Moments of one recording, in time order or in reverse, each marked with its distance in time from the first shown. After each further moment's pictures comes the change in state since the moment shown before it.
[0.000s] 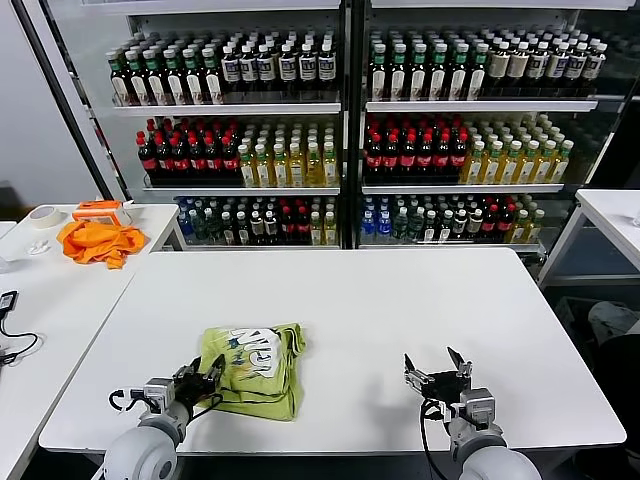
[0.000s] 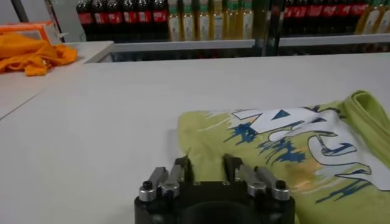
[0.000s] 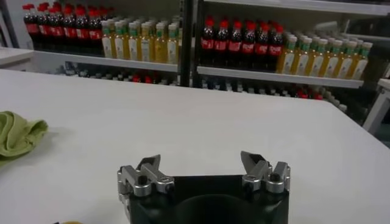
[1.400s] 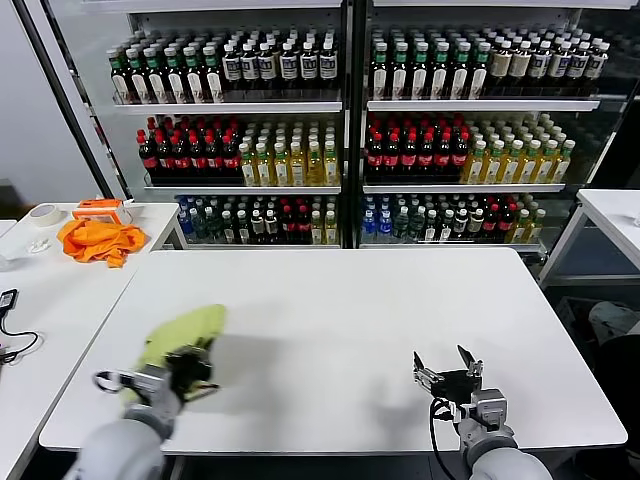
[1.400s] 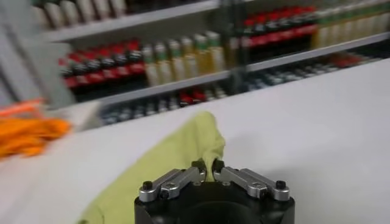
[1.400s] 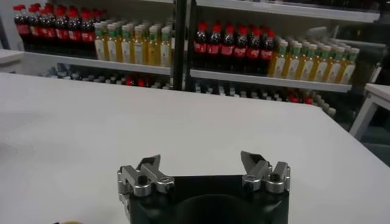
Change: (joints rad) left arm -0.005 -0.020 0.029 -0.243 0.186 0.098 0.052; right arm -0.027 -0.006 0.047 0.029 0.000 -0.002 0.002
